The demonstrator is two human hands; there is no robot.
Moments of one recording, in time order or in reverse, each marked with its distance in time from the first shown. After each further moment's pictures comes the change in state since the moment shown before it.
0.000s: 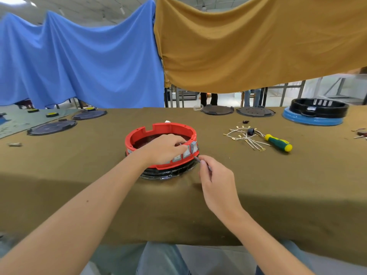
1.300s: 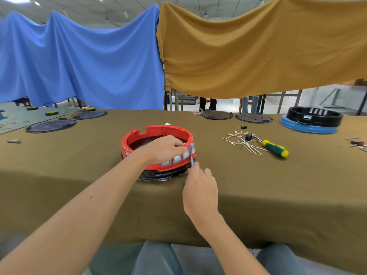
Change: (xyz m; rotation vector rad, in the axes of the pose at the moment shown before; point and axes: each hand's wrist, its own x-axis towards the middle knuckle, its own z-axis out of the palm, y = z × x) left_hand 0.001 -0.004 0.000 -0.160 -0.059 -0.060; right_hand -0.010 -0.017 0.040 -0.592 -0.120 0.039
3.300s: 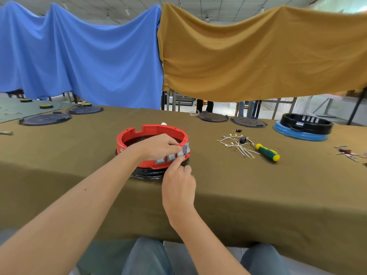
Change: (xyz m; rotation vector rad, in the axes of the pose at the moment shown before) left_hand -0.002 0.001 0.000 -0.049 0.010 0.005; right_hand 0.006 -0.030 0.013 -0.239 -0.065 -0.063
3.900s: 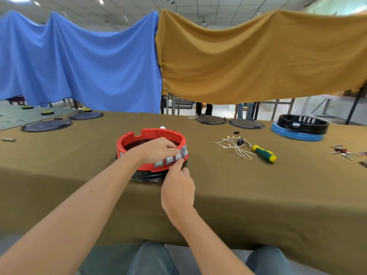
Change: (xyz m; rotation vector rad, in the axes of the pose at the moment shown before) left_hand -0.005 0.006 -0.001 -0.003 -0.009 -0.013; right_hand 0.003 0.005 0.000 0.305 -0.030 0.075
